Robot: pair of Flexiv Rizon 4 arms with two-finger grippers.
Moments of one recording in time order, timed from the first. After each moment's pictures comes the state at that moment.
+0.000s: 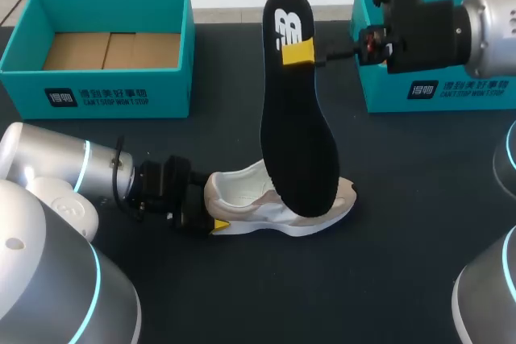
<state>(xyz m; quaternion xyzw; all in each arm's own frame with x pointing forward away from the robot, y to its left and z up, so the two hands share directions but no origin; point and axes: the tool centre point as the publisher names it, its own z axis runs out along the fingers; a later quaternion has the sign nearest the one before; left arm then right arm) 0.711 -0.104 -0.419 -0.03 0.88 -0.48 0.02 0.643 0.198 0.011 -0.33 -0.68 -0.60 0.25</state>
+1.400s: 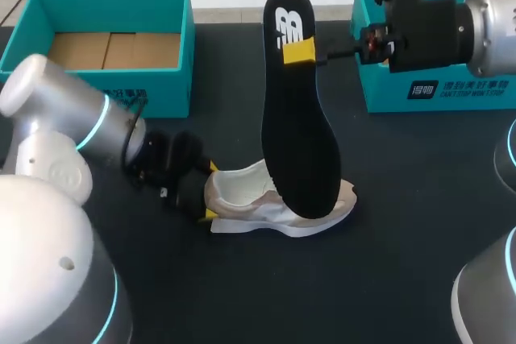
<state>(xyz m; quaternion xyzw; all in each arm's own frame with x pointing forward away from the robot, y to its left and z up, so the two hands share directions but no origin) 0.719 -0.084 -0.385 0.01 0.94 -0.34 -0.01 0.642 0.197 0.014 -0.33 -0.68 -0.60 0.25</state>
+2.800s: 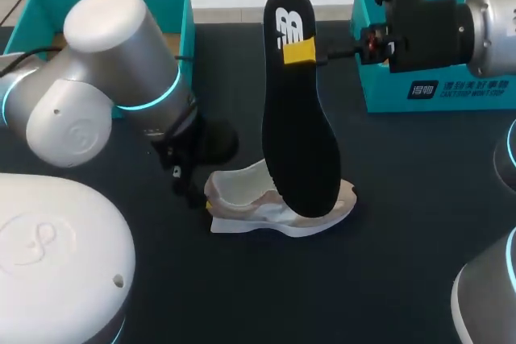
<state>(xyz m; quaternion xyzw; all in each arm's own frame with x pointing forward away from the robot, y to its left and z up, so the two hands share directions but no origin) 0.713 -0.076 -0.332 0.06 0.99 -0.11 0.03 0.642 0.197 0.013 -0.33 -0.68 -0.60 0.25</state>
